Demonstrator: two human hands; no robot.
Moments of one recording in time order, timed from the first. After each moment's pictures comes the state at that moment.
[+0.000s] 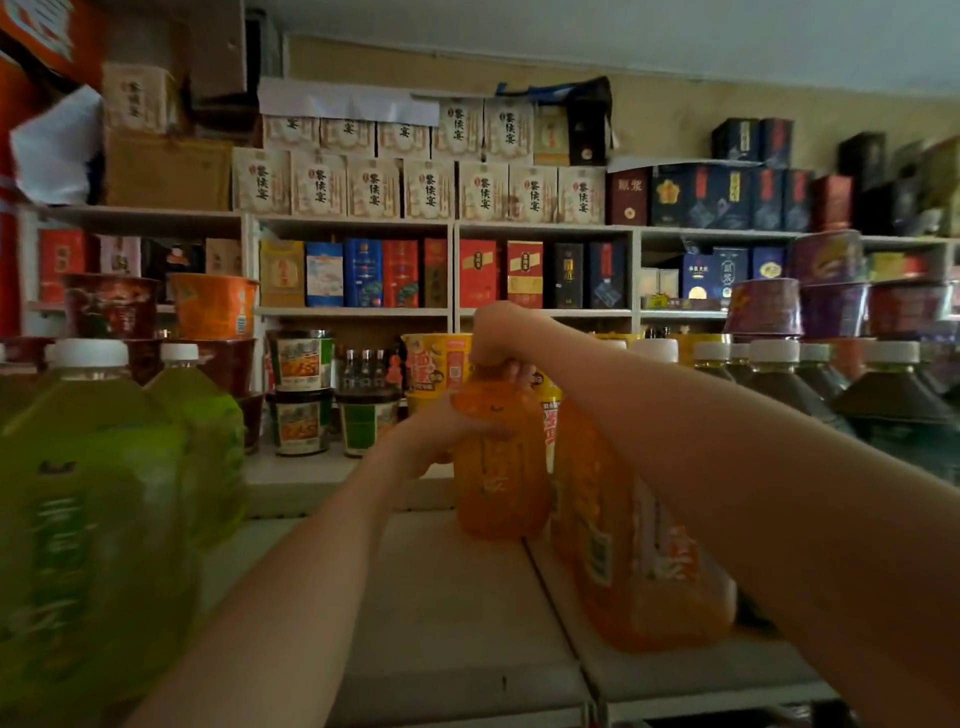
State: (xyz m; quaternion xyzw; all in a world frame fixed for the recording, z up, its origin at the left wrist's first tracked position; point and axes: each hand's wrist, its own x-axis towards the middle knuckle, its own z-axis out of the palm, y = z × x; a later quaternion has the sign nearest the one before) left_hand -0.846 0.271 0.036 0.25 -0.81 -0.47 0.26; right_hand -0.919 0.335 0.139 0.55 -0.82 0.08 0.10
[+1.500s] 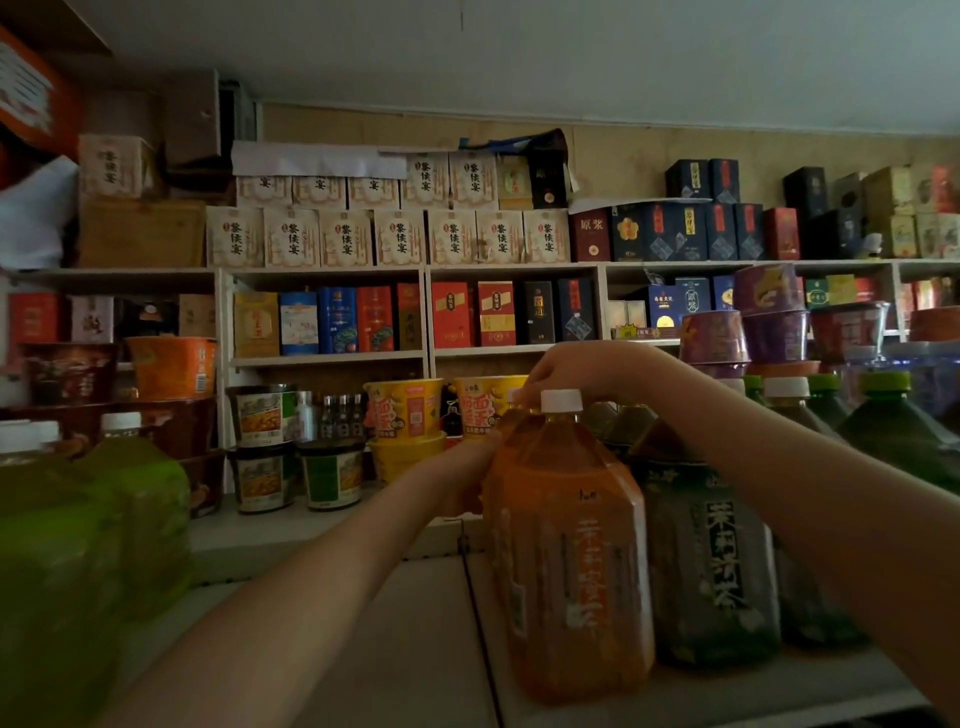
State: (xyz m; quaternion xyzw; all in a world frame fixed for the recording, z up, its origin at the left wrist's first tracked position) left_hand -0.914 0.316 0.048 0.23 -0.76 -0.58 0.19; right_hand -1.020 0.444 0.144 0.65 -0.75 0.14 0.06
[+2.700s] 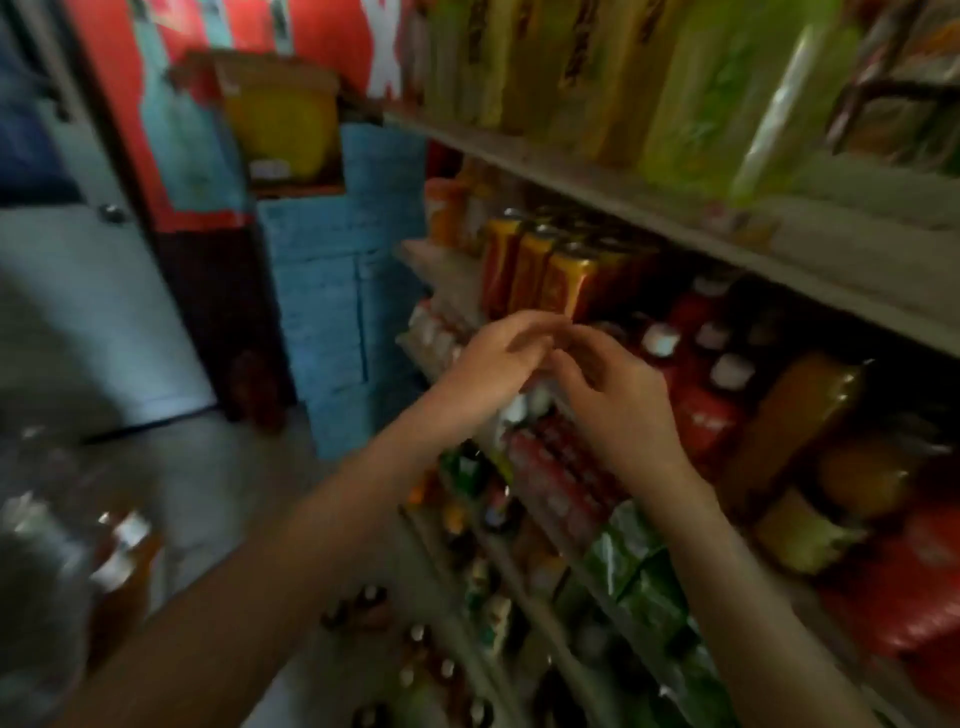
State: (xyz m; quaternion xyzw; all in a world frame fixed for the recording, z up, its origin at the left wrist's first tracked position) left_hand -0.570 0.519 -0.177 0.57 -0.52 -0.33 0.55; right_hand -0.699 0.487 -0.178 0.82 -0.34 0.41 -0.20
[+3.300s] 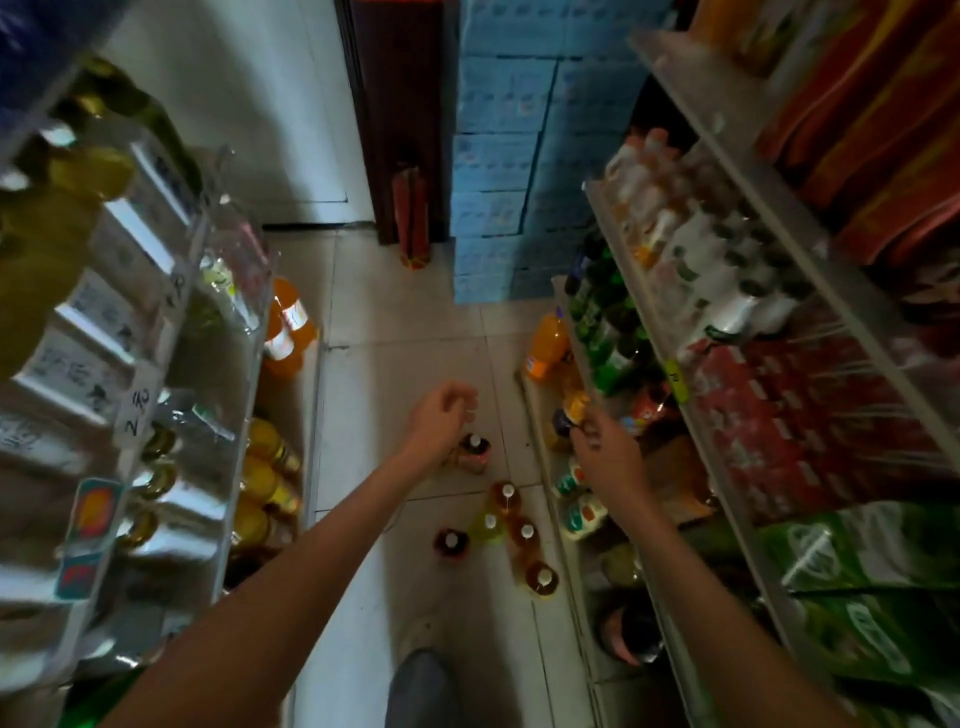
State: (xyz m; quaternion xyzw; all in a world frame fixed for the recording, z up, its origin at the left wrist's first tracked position) left_hand -0.457 0.649 -0.465 0.78 -0.14 -0.30 0.53; right_hand -0.594 0.493 -0.476 0.83 -0.38 0.06 -0.40
